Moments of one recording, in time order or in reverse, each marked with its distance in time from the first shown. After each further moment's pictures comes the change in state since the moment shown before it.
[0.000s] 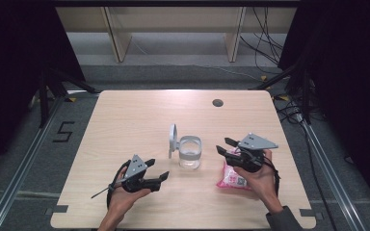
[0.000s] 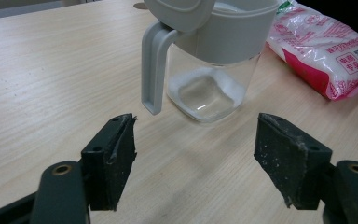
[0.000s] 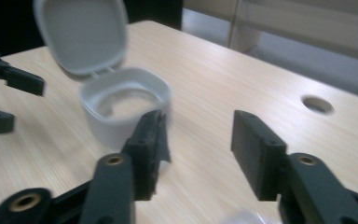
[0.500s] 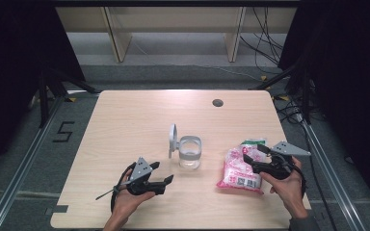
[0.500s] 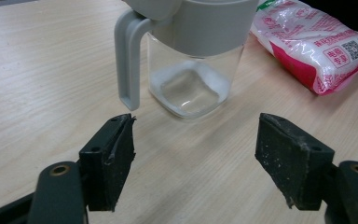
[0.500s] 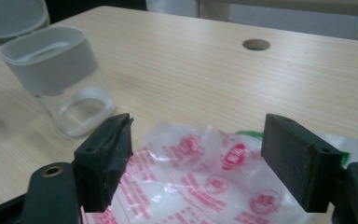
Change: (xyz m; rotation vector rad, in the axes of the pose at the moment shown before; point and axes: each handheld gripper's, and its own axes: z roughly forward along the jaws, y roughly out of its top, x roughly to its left) left arm -0.014 -0.003 0.007 0.021 -0.027 -0.004; right arm -0.054 -0.048 -0.042 0.022 -0.081 0.160
